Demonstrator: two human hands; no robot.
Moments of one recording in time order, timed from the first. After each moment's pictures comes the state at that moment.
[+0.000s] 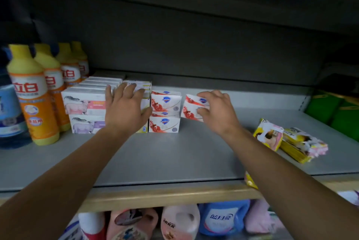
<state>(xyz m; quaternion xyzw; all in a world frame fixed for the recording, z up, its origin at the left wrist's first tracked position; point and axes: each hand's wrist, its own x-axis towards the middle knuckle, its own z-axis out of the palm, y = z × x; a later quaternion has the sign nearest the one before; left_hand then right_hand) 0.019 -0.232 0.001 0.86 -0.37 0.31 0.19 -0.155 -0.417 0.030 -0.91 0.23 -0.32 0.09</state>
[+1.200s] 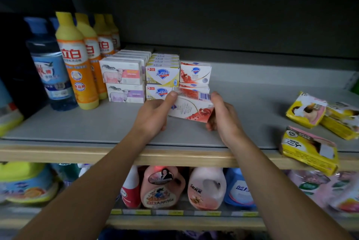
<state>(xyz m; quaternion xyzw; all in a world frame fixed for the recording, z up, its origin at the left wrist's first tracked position) -0.047 -0.173 -0.048 0.76 -0.29 -0.05 0.58 -0.141 -0.341 -0.060 -0.72 0.22 -0.31 0.58</state>
